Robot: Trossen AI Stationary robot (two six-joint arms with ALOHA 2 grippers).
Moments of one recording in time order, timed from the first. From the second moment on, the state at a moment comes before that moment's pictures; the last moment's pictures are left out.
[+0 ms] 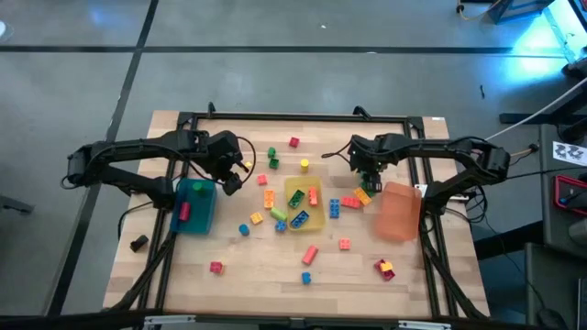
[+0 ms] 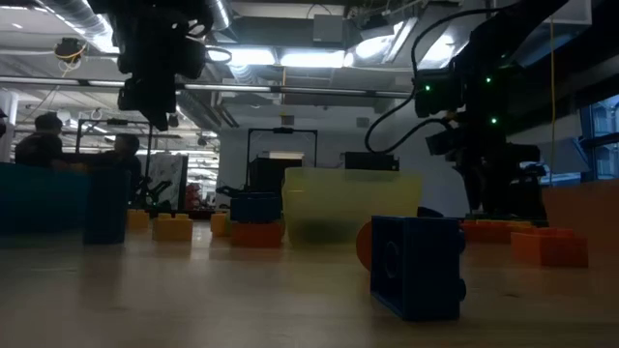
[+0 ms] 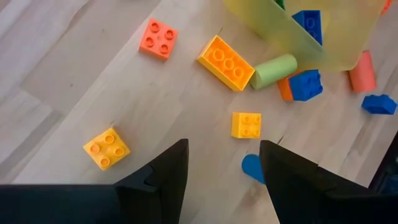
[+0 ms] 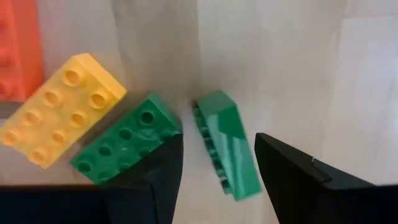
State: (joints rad) left arm 0.29 1.13 0.92 -0.92 0.20 -0.45; right arm -0.44 1.46 0.83 -0.82 0.08 -0.38
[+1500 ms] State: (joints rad) left arm 0.29 1.13 0.92 -0.80 0.01 -0.19; right arm -0.34 1.46 1.11 -0.60 -0.23 -0.37
